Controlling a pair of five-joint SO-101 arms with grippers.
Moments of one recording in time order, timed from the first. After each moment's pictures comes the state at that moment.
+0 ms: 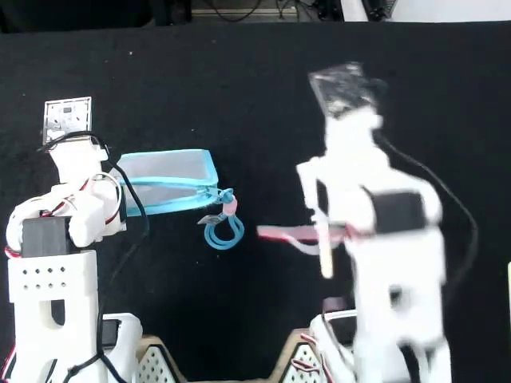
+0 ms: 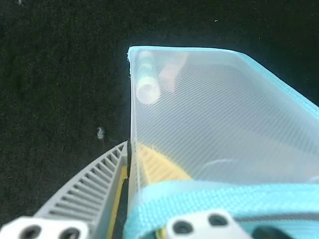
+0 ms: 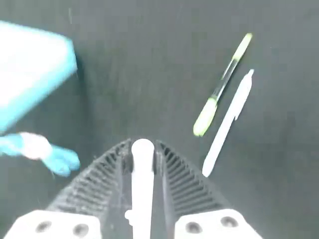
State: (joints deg) left arm -10.4 -51.7 35.7 77.8 0.2; right arm -7.0 -41.5 19.1 83.1 7.7
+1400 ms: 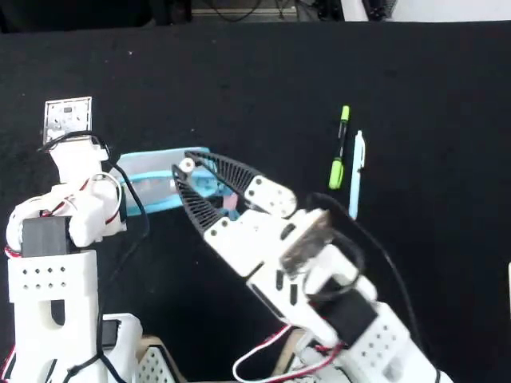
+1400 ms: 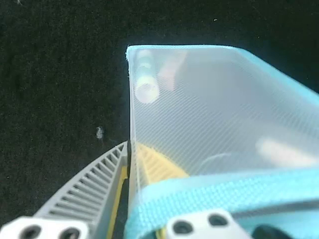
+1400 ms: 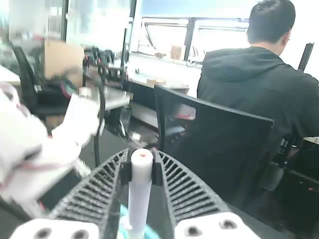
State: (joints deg) left arm -10.4 -51.7 35.7 77.8 0.2; right arm -44.0 -74.9 62.1 15.4 10.5
